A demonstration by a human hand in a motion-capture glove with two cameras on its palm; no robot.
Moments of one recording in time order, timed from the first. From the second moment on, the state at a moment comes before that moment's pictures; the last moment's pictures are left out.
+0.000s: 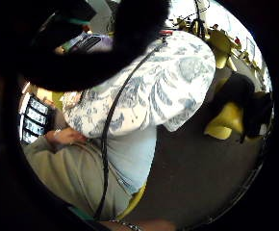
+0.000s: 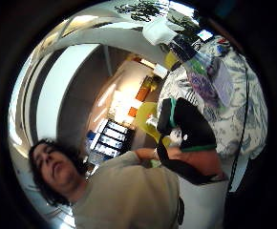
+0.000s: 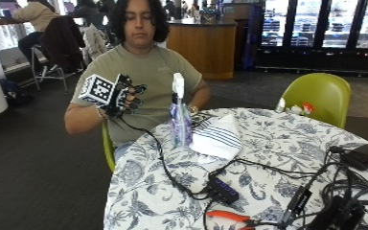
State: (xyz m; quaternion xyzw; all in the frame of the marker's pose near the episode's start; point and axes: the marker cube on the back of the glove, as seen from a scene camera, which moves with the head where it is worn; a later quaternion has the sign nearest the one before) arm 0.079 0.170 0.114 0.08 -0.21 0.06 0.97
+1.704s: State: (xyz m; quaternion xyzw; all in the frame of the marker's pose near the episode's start) arm 0.032 0.009 0.161 0.26 -0.28 0.20 0.90
